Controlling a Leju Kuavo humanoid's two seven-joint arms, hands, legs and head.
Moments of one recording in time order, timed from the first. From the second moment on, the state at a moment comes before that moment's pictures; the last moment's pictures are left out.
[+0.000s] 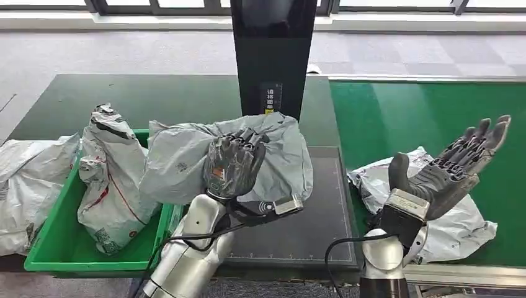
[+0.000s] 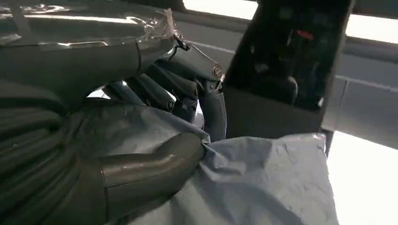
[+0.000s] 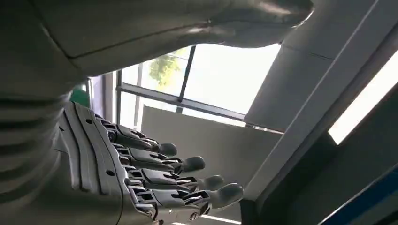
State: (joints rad) left arm -0.33 -0.34 -0.38 -1.25 -1.52 0.70 -0.12; right arm -0.15 0.29 0.01 -1.59 0.56 -0.70 -0.70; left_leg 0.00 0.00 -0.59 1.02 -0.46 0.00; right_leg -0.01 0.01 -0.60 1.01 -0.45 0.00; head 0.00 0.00
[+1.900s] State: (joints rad) left arm -0.29 -0.35 0.54 -1.50 -1.37 0.70 -0.37; right arm -0.14 0.29 -0.03 -1.63 0.56 -0.70 -0.70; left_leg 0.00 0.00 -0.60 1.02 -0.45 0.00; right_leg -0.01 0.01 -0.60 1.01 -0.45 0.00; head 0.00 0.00
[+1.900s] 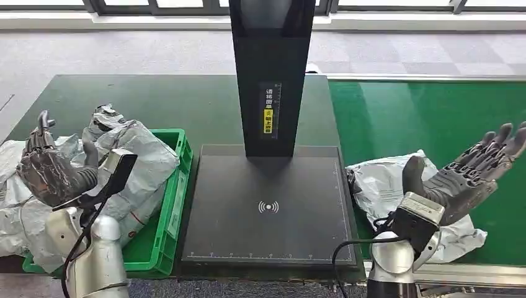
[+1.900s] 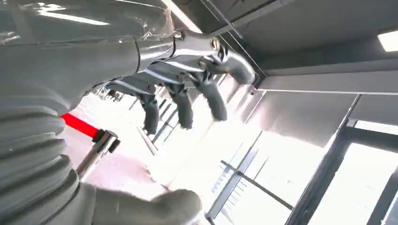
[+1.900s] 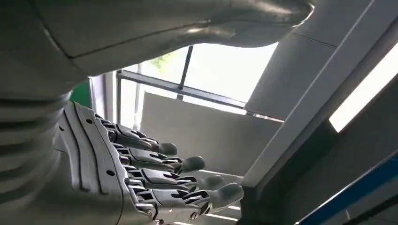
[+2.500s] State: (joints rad) left arm -0.29 -0.35 0.56 -1.59 -1.08 0.70 -0.59; right arm -0.19 0.29 -0.33 -1.28 1.25 -0.70 -0.38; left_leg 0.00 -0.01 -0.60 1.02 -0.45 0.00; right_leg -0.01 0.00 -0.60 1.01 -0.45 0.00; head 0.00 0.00
